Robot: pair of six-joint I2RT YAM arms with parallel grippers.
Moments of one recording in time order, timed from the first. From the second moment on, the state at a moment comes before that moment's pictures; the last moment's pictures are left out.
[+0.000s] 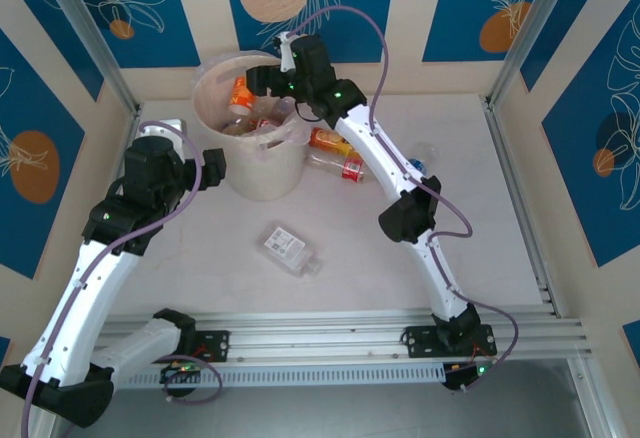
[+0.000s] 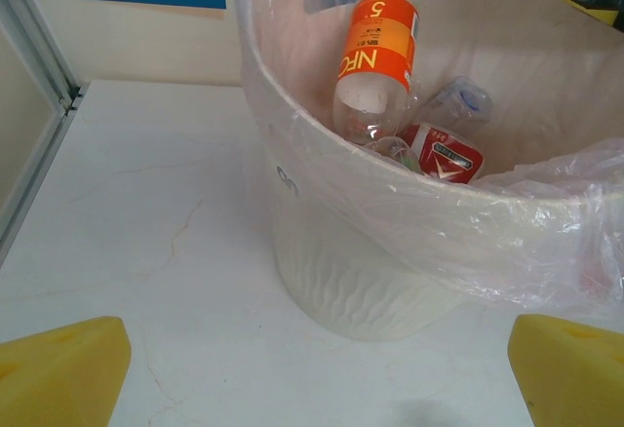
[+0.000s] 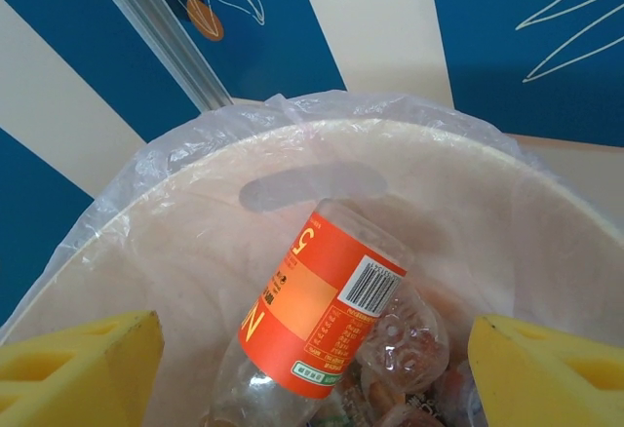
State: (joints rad) left arm -0.35 0.96 1.23 -0.76 -0.26 -0.26; right arm 0.63 2.41 2.73 -0.66 -0.14 0.36
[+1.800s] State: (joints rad) left arm -0.35 0.97 1.23 -0.76 -0.24 -0.26; right arm 0.03 1.89 1.47 -0.79 -0.01 0.62
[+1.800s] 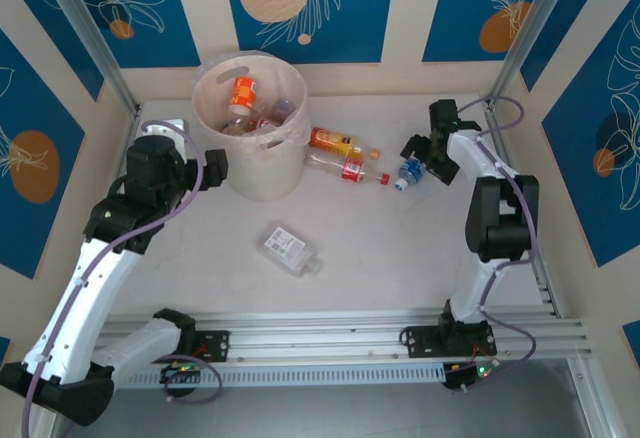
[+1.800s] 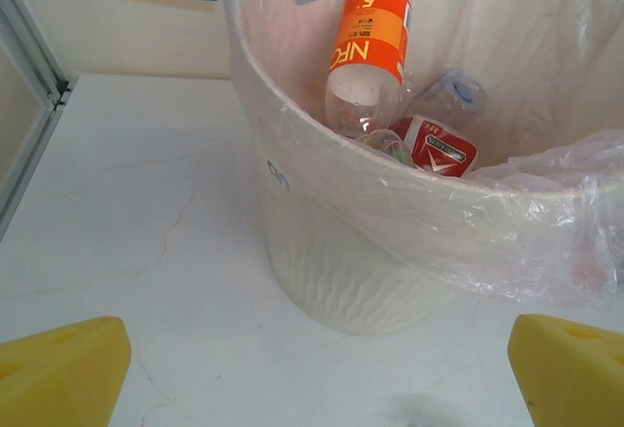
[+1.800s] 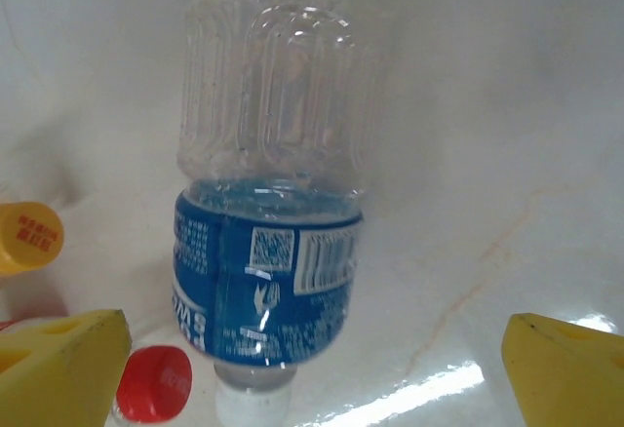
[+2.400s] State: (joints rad) left arm -0.35 0.97 1.23 -0.76 -0.24 -0.26; right arm 0.01 2.09 1.60 -0.78 -0.07 0.60
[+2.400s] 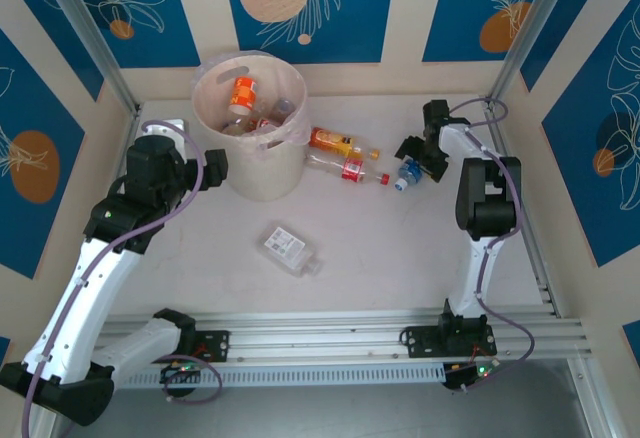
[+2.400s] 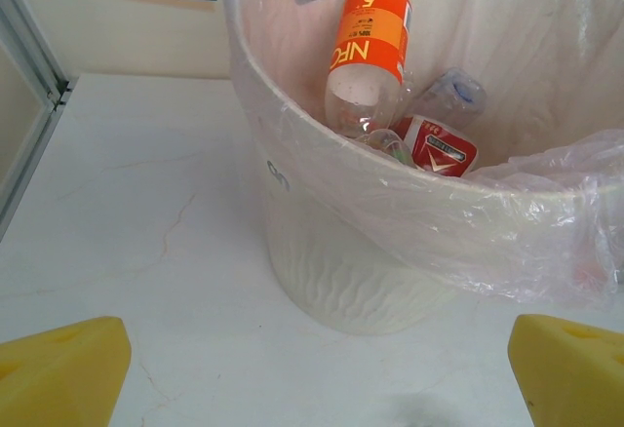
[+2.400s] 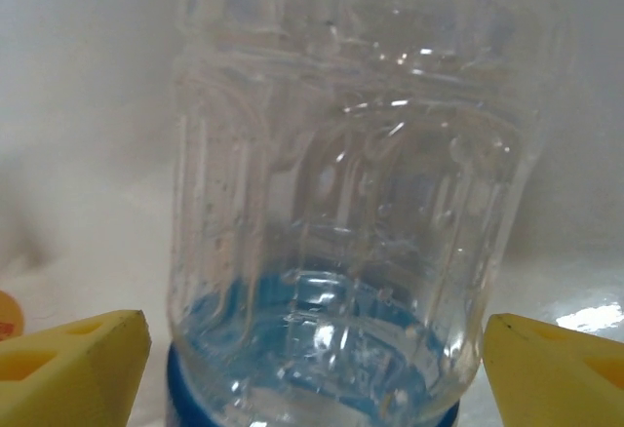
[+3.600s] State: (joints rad) left arm -0.35 0.97 1.23 -0.76 -0.24 -0.26; right arm 0.01 2.06 1.55 -0.76 -0.09 0.57
